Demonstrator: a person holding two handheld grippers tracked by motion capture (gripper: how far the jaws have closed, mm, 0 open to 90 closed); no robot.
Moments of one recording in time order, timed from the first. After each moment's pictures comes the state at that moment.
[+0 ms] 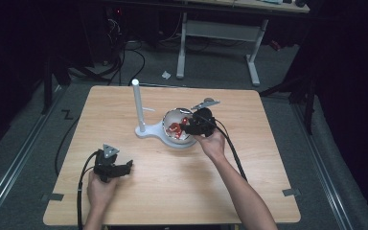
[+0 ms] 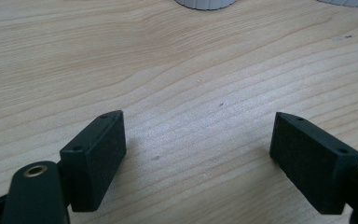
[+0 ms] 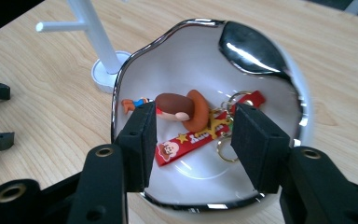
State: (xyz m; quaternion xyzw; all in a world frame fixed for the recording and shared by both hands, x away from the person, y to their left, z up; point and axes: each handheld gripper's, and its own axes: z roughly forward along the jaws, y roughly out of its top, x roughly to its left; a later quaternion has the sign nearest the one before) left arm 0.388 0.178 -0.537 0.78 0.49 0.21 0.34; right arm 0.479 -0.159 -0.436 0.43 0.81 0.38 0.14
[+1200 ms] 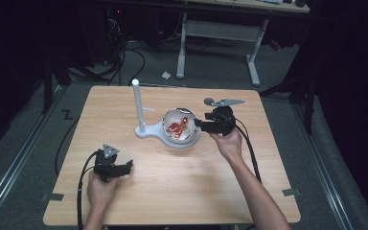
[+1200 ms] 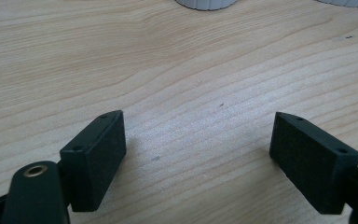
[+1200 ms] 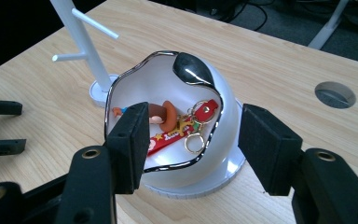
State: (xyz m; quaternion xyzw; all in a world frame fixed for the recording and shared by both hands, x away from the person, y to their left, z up) left arm 0.389 0.178 -0.537 0.78 0.49 0.21 0.34; right arm 0.455 -0.207 -0.402 0.44 0.78 0.41 0.17
